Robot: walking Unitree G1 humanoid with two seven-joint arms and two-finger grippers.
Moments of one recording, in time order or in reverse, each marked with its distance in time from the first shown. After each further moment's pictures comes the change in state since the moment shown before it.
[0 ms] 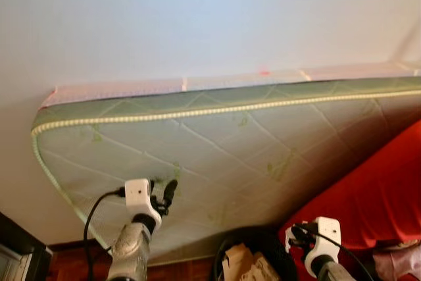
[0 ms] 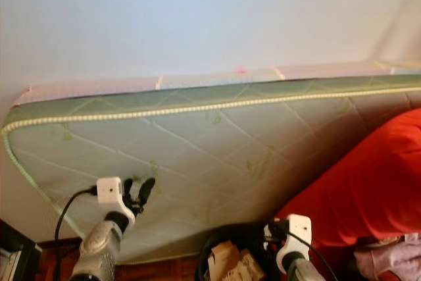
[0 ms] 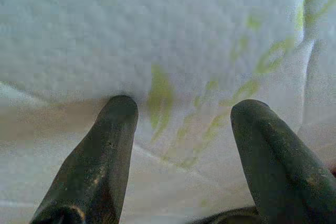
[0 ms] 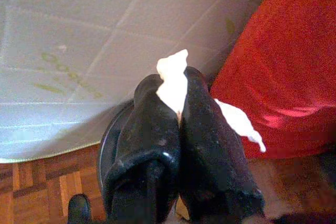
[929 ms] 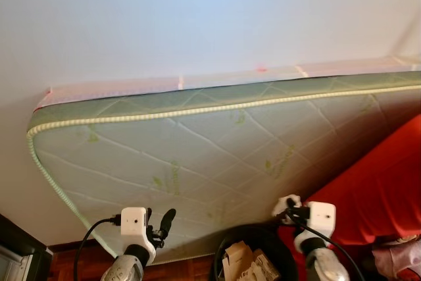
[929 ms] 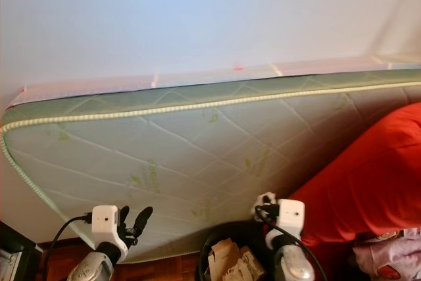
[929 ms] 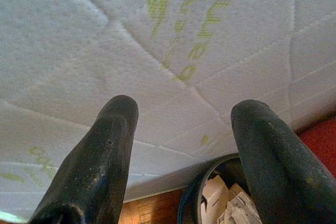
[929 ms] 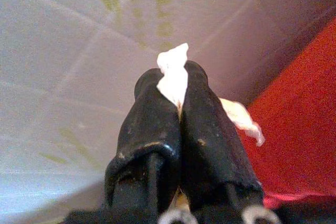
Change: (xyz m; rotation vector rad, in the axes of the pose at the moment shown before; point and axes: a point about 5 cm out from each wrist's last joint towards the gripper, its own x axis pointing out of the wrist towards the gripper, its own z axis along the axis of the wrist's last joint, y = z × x) left arm -0.045 0.005 -0.024 0.033 0.111 -0.026; right arm 0.001 0.025 0.033 -0.143 -0.315 -0.004
